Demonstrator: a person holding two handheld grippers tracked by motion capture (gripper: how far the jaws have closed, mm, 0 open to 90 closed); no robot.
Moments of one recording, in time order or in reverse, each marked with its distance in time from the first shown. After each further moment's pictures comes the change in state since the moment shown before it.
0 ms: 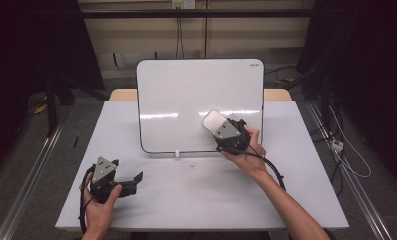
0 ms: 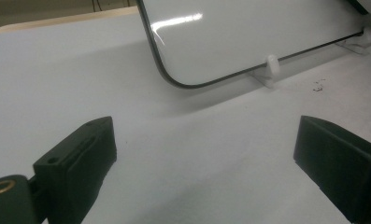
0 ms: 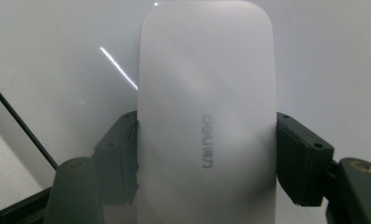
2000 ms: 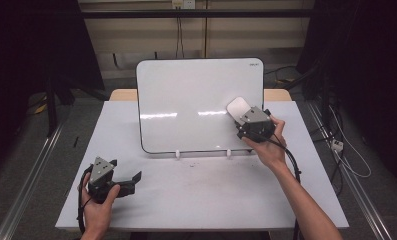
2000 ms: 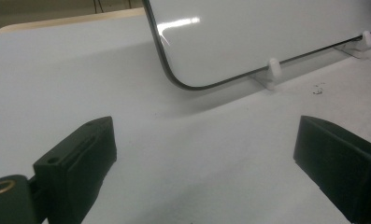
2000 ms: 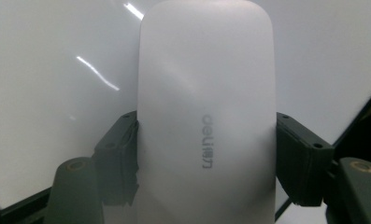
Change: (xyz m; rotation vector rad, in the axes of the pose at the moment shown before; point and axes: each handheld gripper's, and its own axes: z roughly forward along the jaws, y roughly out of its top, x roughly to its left) left arm 0.002 0.000 -0.003 -0.004 0.001 -0.017; right arm -0.066 -0.024 -0.011 0.006 -0.081 0.149
